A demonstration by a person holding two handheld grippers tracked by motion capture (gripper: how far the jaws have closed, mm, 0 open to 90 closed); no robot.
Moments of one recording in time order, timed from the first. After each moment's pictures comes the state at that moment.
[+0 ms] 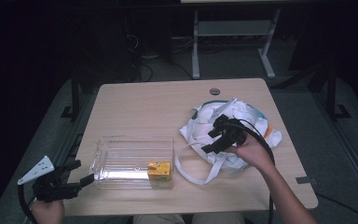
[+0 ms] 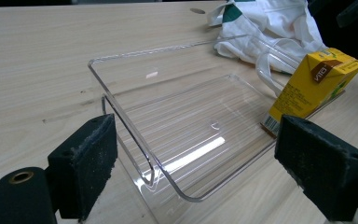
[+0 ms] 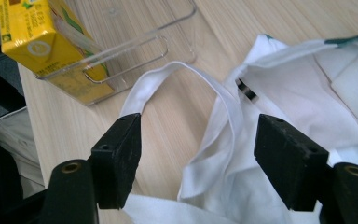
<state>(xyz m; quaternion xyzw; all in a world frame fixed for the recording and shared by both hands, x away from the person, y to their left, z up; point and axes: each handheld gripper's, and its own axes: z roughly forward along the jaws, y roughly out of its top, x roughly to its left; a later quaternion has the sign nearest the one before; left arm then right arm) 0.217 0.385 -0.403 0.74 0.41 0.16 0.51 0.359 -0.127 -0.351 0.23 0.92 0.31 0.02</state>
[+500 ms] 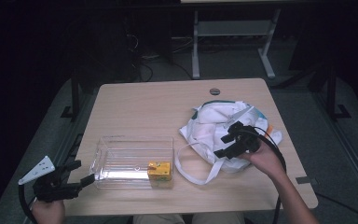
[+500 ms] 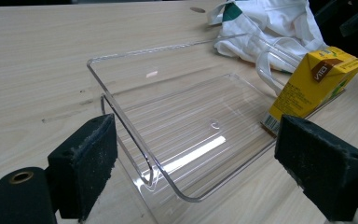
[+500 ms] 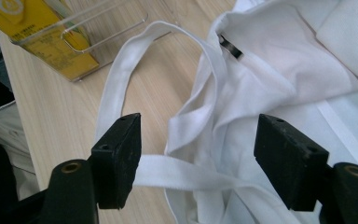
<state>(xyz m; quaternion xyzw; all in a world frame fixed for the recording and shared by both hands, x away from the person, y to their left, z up) 0.217 0.384 -0.404 0.74 0.41 0.16 0.51 0.347 -0.165 -0.371 0.28 0.91 0.32 0.01</state>
